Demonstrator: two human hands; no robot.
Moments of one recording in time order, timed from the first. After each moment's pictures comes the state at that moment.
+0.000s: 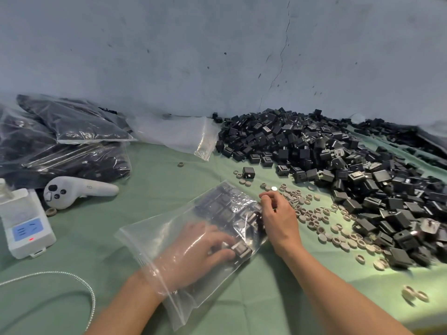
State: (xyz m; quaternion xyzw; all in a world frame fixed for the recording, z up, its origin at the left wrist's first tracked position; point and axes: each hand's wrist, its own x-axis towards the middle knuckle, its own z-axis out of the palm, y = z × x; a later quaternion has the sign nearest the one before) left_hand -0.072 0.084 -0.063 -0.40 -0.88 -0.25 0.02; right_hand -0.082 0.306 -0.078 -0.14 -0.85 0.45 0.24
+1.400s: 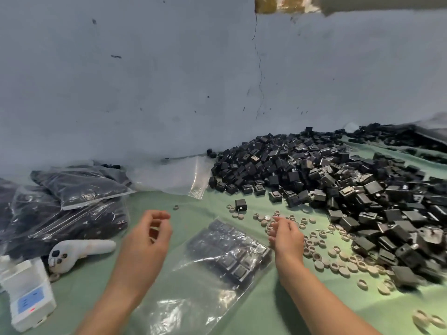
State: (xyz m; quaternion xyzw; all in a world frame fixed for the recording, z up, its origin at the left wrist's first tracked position) left_hand -0.091 0.065 0.005 -0.12 -0.84 -0.49 0.20; right_hand -0.084 0.323 -0.051 -0.31 -0.59 0.71 0.24
